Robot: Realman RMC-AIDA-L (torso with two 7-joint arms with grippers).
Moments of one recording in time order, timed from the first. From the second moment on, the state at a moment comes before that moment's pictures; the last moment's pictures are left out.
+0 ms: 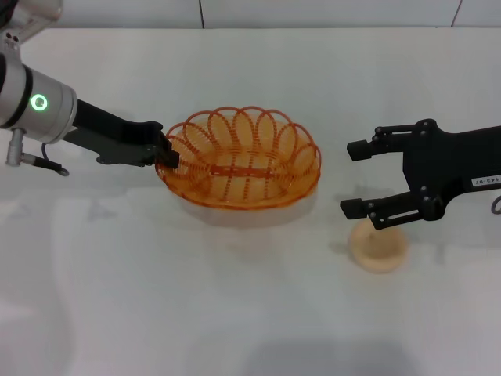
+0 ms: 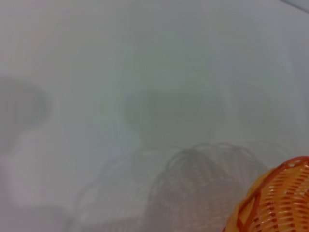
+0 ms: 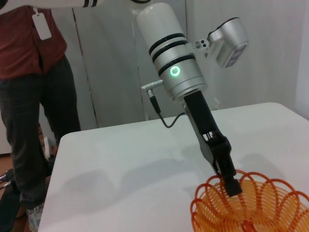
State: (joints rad) left arm -0.78 -2.04 0.84 0.81 2.52 1.48 -2.74; right arm 0.38 2.01 -1.22 -1.28 -1.78 -1.58 1.70
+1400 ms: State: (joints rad) left arm -0.85 -2.05 0.88 0.70 2.58 1.42 -2.76; right arm 0.38 2.01 -1.23 -1.27 -1.76 -1.60 1.70
